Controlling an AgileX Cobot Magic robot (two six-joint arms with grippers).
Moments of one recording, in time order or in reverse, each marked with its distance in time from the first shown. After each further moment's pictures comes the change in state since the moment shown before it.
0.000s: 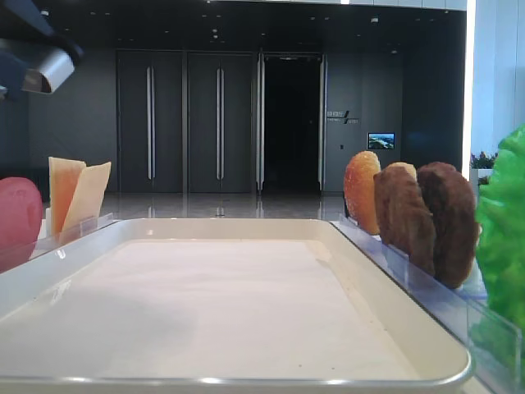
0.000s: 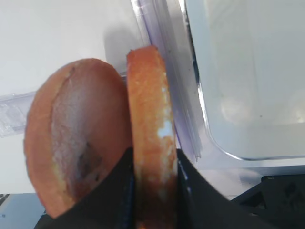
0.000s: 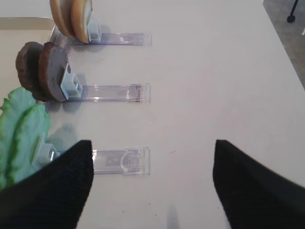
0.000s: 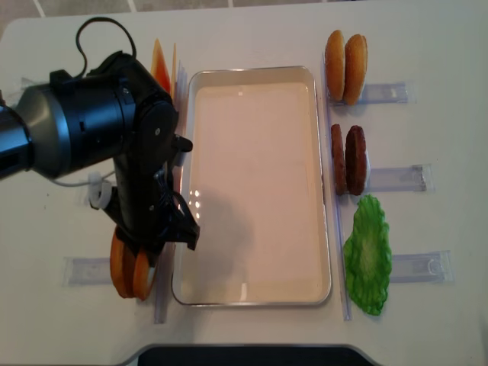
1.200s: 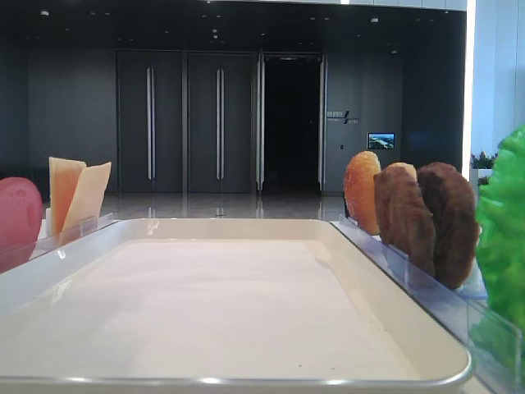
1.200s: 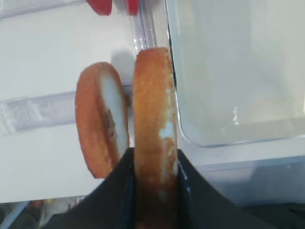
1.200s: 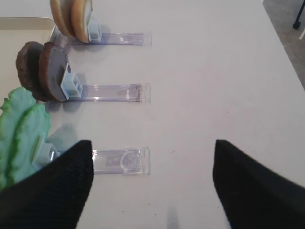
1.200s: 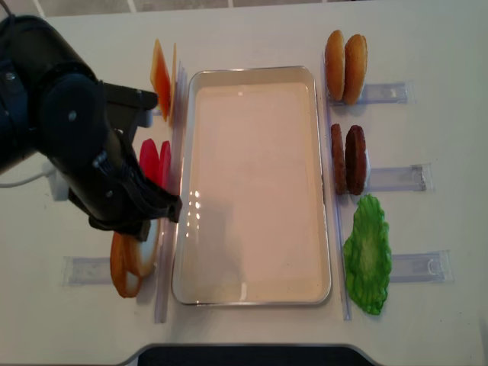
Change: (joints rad) left arm 0.012 -0.284 -0.002 -0.005 -0.013 -0.087; right arm 0.000 0.000 0.000 0.000 0.000 0.000
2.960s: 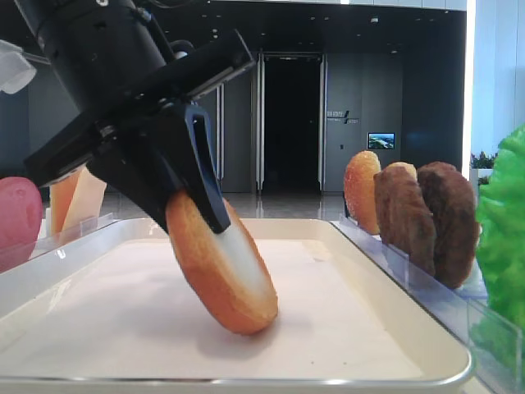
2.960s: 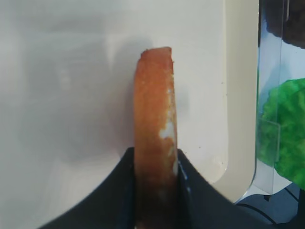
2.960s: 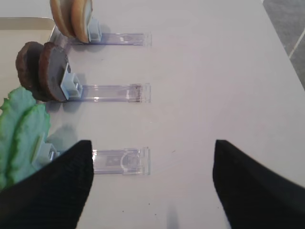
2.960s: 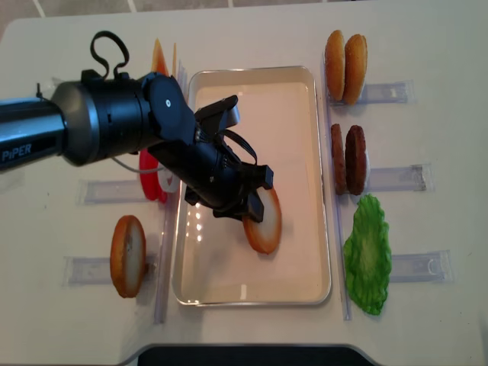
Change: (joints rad) left arm 0.045 0.401 -0.002 -0.778 -0.570 0.574; right arm 0.000 0.000 0.000 0.000 0.000 0.000
